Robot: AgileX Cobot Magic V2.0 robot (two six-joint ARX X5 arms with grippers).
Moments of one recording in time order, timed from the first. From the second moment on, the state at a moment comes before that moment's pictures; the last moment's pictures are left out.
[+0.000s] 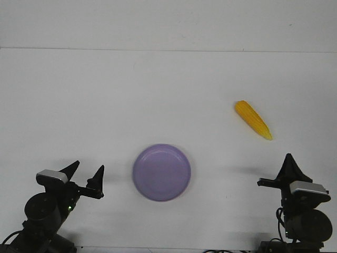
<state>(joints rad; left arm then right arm) -0.41 0.33 0.50 -0.32 -0.11 -0.26 -0.03 0.22 0.40 -0.13 0.06 0.18</state>
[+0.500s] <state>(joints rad) -0.41 0.33 0.50 -0.32 -0.11 -0.26 -0.03 0.96 0.85 -0.44 -0.01 -0.02</state>
